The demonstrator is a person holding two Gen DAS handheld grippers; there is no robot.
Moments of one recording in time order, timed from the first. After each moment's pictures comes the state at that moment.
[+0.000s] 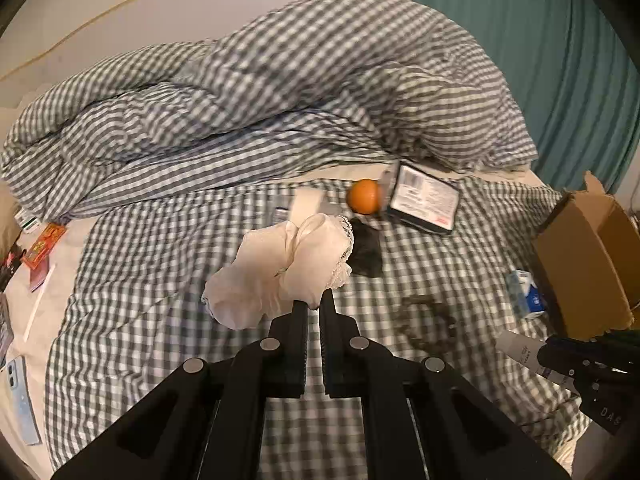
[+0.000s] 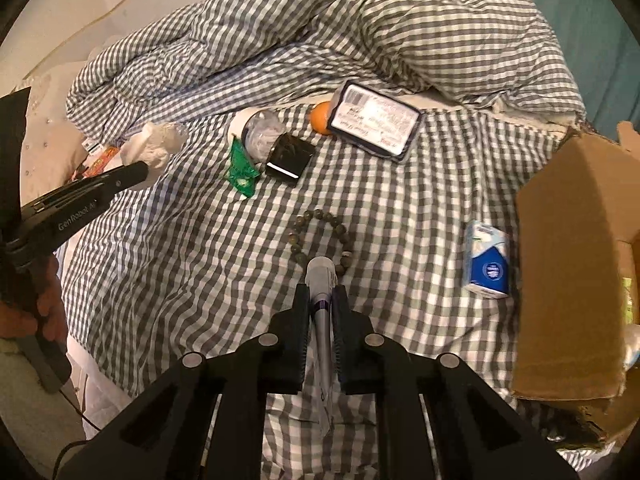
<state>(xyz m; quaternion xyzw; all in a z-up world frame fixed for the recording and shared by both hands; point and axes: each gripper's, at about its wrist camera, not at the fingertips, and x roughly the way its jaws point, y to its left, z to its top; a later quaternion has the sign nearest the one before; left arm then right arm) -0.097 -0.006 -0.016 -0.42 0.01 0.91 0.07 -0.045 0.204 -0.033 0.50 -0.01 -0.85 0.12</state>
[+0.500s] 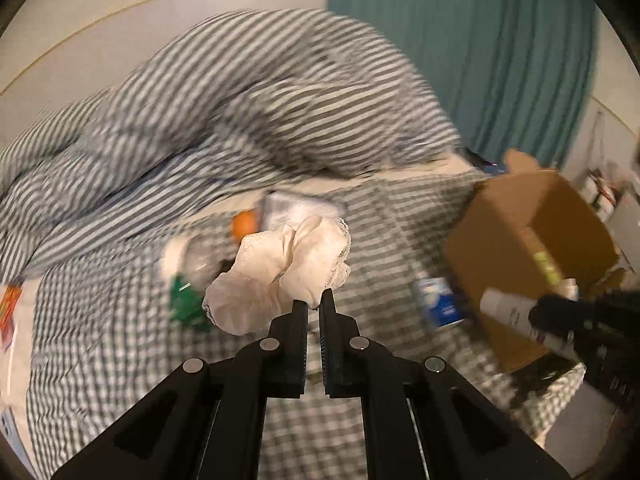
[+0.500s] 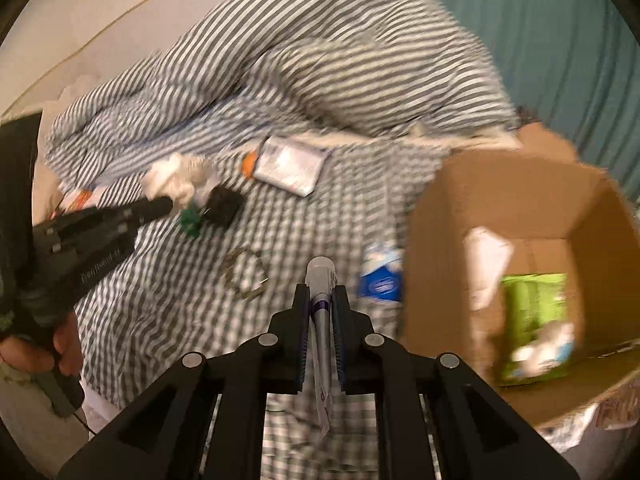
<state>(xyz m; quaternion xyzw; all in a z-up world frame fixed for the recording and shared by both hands) -0.089 0.129 0.021 -0.39 0.06 0.90 0.18 -0.026 0.294 0.030 0.45 -0.02 -0.89 0.05</state>
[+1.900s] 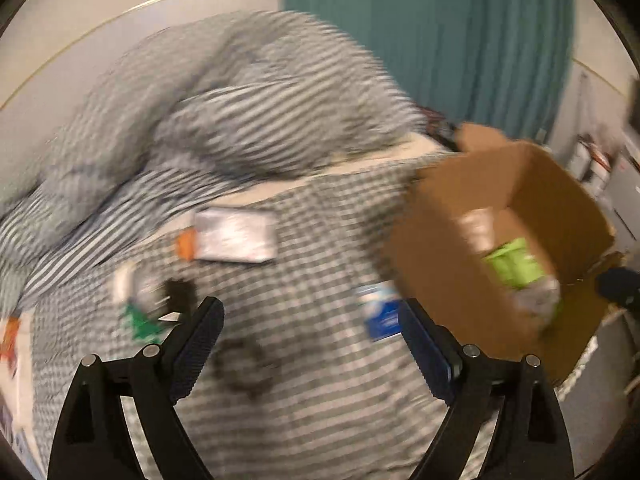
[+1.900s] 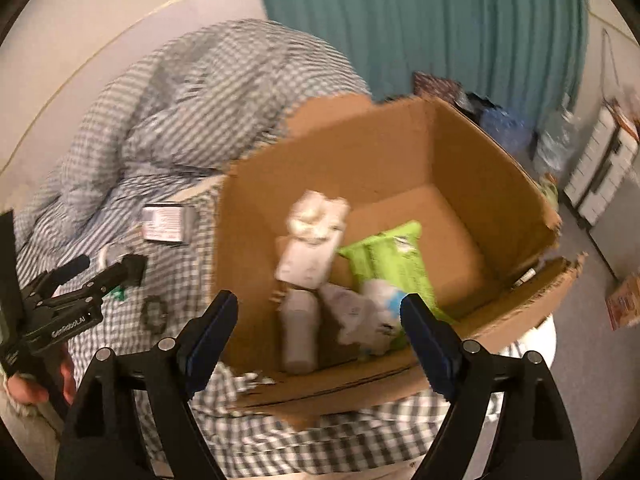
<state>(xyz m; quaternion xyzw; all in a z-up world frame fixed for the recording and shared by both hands) -0.078 0.193 0.010 -0.41 0.10 0.89 0.16 0.036 0.447 0.034 0.42 -0.14 -0.89 -0.08</state>
